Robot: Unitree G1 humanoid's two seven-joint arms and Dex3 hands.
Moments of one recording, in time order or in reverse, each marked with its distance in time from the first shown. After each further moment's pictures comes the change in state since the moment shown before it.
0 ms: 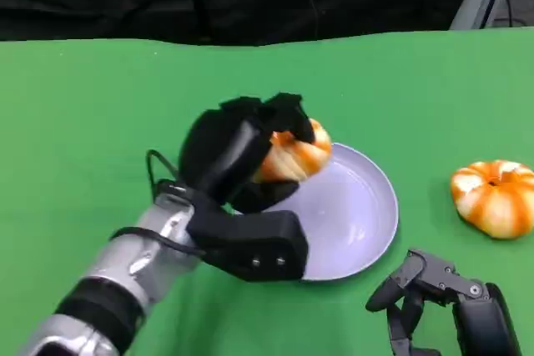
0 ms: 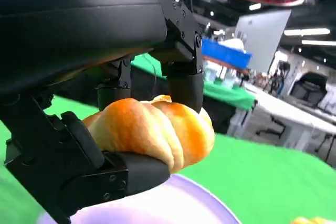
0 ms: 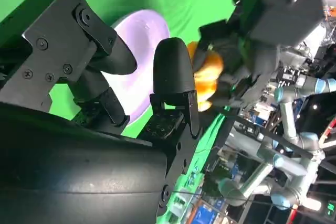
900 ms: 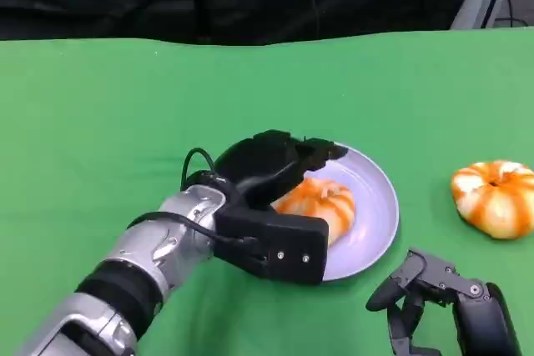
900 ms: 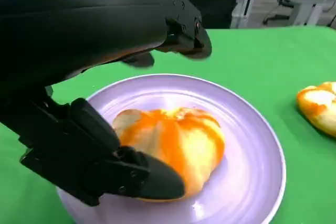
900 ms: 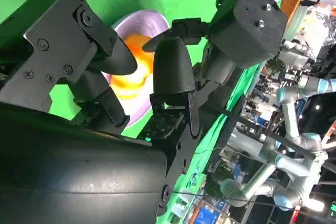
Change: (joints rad) left arm -0.074 -0.013 -0.088 0.044 0.000 0.102 -0.423; right arm 0.001 0.000 0.000 -0.003 0.004 0.010 -0.001
